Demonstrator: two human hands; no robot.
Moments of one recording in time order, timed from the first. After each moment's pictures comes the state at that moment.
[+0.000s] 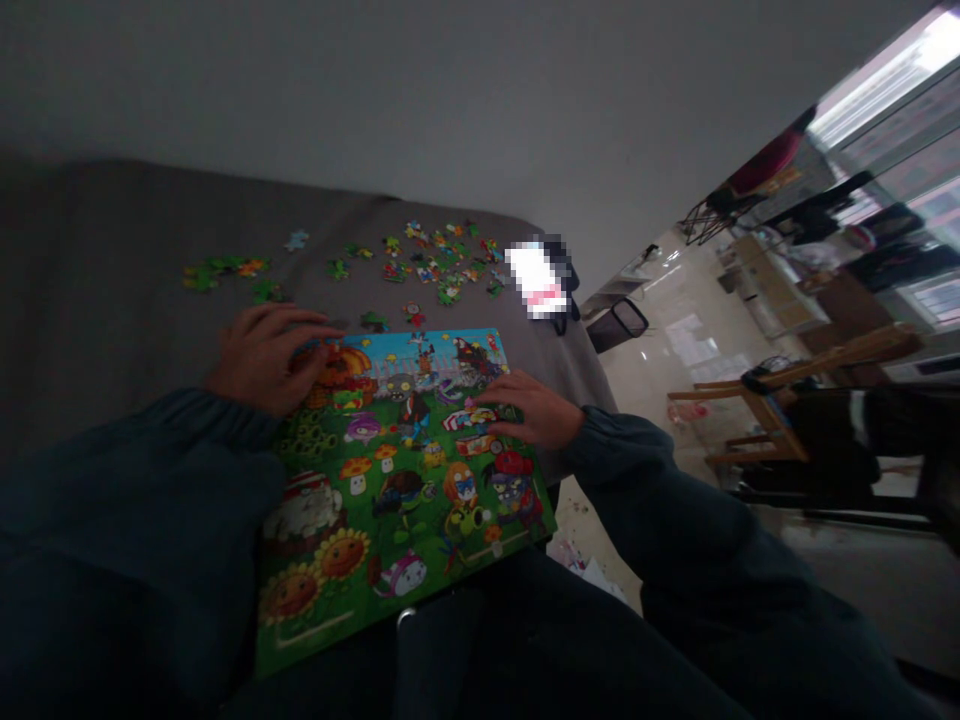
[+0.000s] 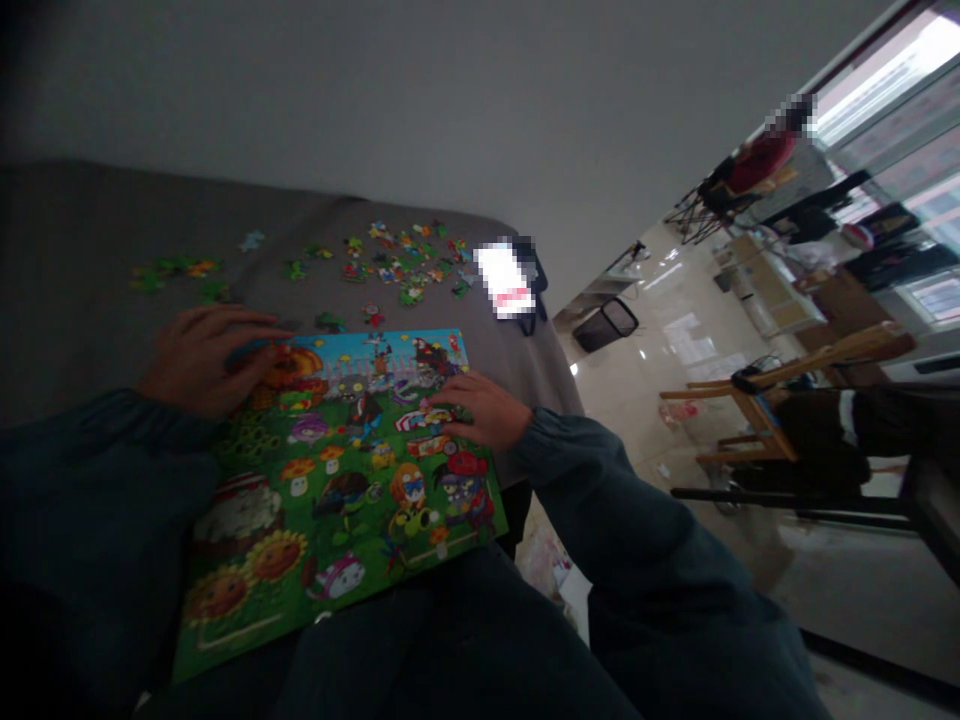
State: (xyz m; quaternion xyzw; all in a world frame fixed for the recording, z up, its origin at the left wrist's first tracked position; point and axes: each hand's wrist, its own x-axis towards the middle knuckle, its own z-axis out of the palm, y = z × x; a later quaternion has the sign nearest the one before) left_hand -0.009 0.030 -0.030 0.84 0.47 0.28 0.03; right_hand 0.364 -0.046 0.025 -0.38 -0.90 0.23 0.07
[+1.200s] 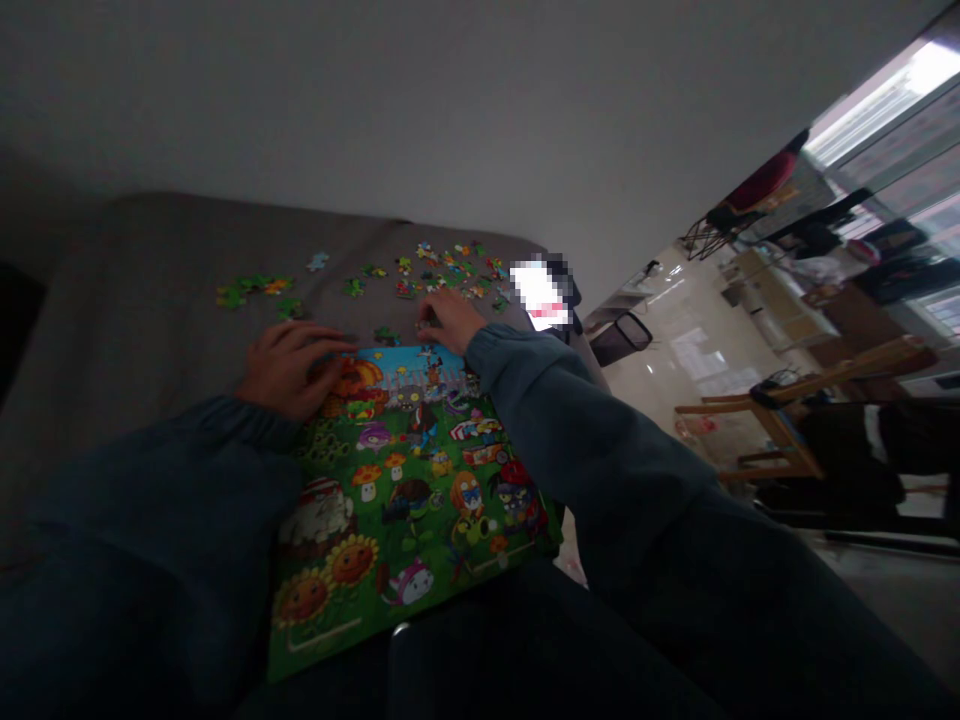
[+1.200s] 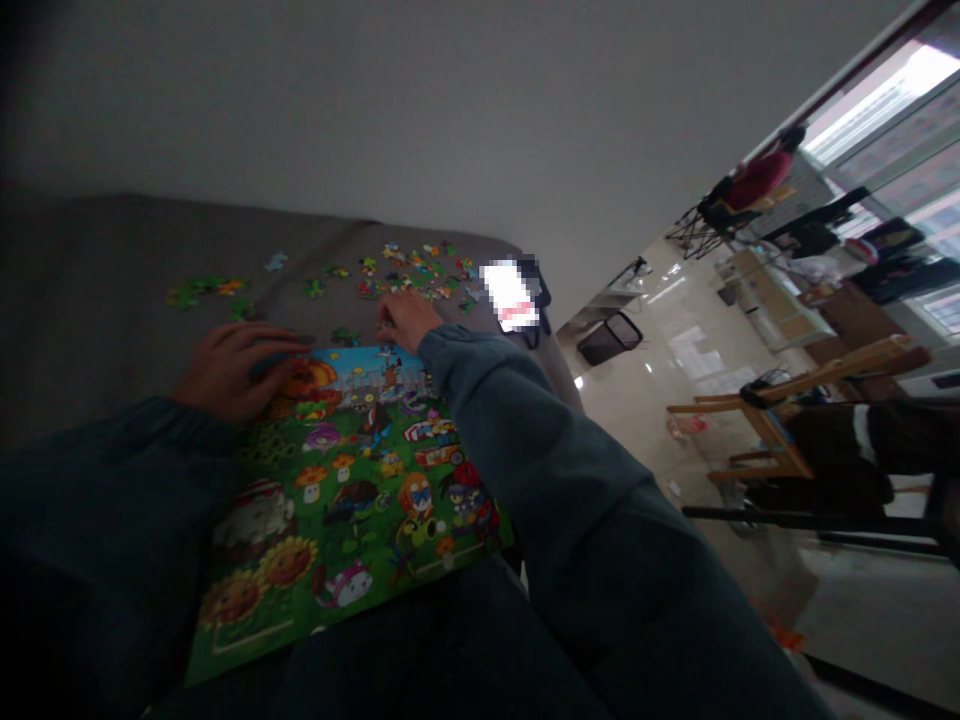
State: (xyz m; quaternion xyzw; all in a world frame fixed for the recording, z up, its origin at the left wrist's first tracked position) left_hand -0.012 0.033 -0.032 0.83 0.49 0.26 0.07; right_hand 0.259 0.112 0.005 -0.48 -0.86 0.15 0.09
